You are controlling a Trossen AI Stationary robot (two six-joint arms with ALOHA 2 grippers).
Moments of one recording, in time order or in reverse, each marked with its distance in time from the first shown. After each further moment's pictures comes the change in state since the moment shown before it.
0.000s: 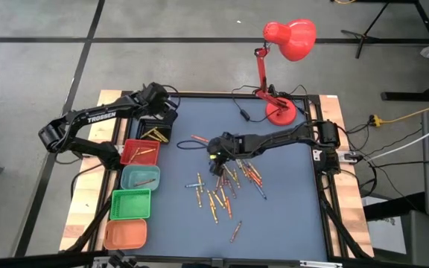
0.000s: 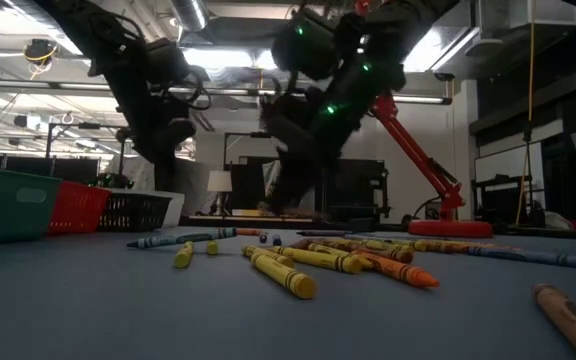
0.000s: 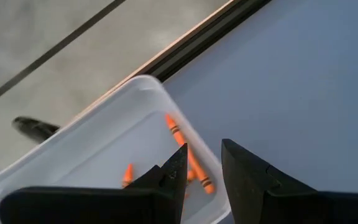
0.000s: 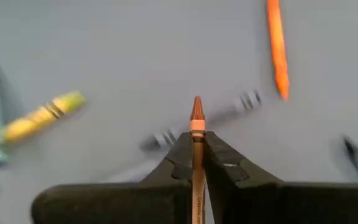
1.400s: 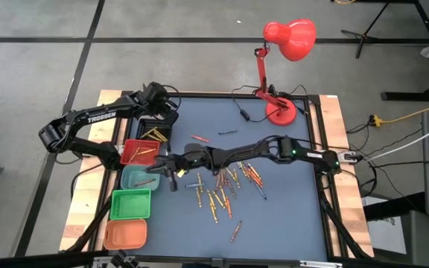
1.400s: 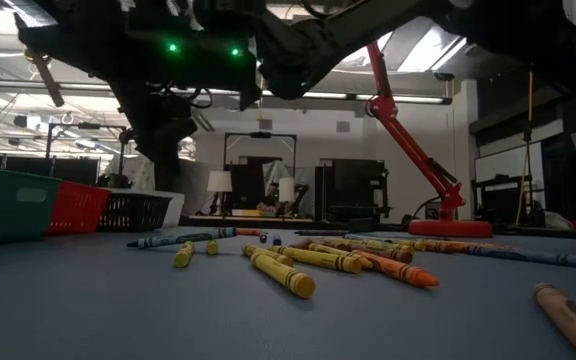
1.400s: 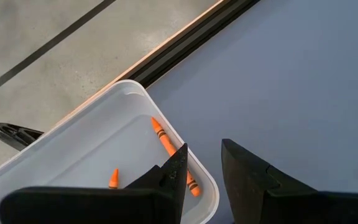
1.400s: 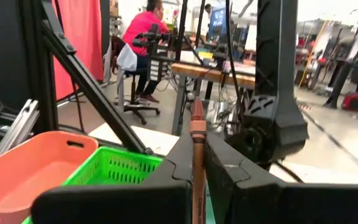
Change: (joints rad) left arm 0.000 0.000 0.000 0.010 0.049 0.000; right arm 0.079 0.533 0.672 0.849 -0.351 -0.363
